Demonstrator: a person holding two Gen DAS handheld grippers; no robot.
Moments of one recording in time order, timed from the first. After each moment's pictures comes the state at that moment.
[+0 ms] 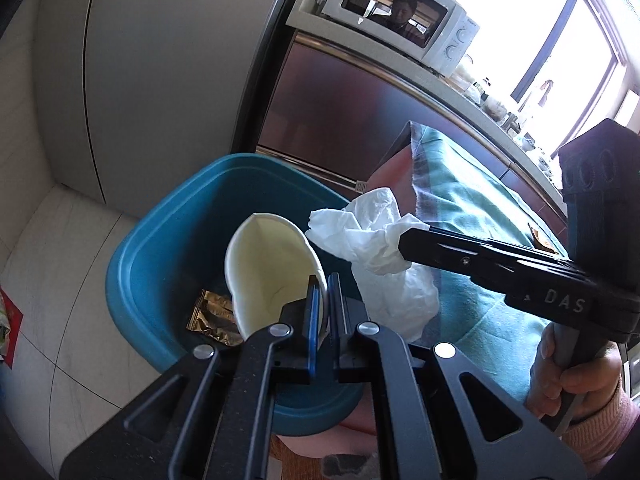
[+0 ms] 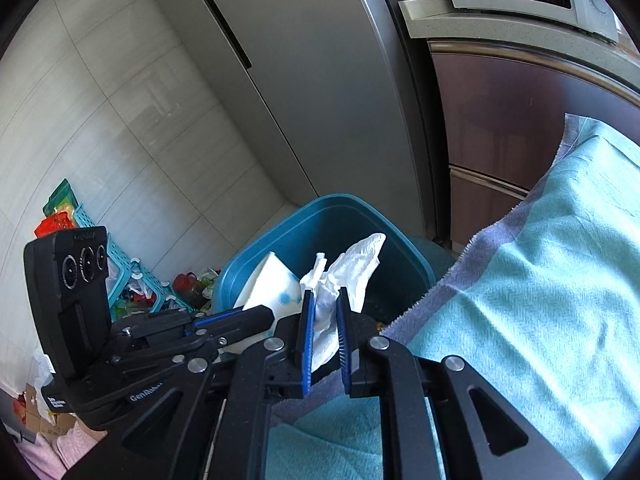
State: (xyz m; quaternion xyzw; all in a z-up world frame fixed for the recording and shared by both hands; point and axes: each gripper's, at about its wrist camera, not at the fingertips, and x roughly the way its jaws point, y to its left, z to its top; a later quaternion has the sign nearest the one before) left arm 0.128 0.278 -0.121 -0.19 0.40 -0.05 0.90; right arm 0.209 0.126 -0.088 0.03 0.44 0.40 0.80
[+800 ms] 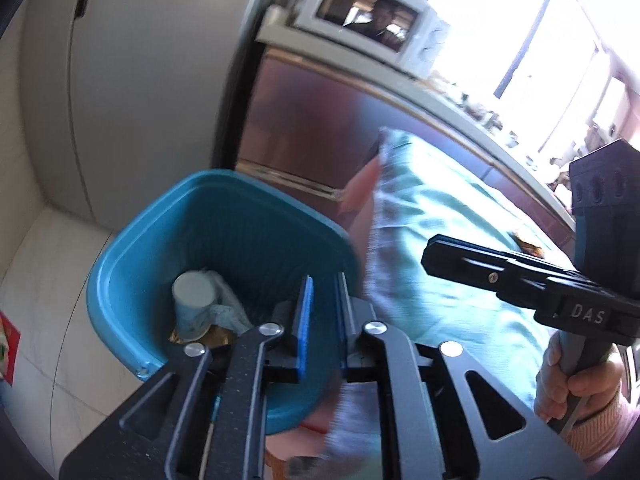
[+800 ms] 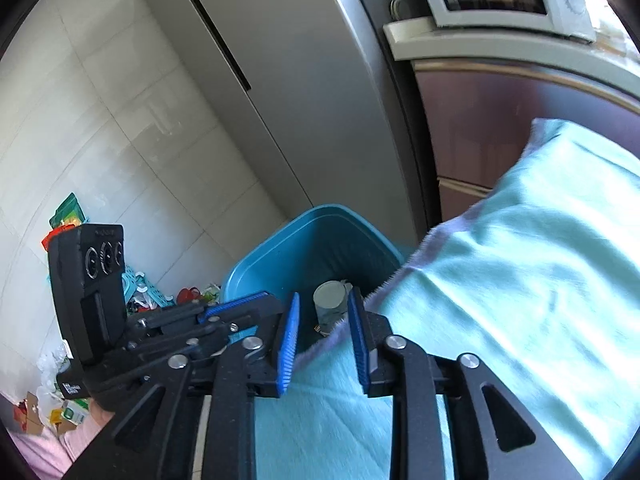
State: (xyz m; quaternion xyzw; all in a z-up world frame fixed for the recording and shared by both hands) left arm 0.119 0.247 -0.101 -0.17 0.36 -0.08 0.91; right arm 0.191 0.070 -0.069 0.05 0.40 0.40 0.82
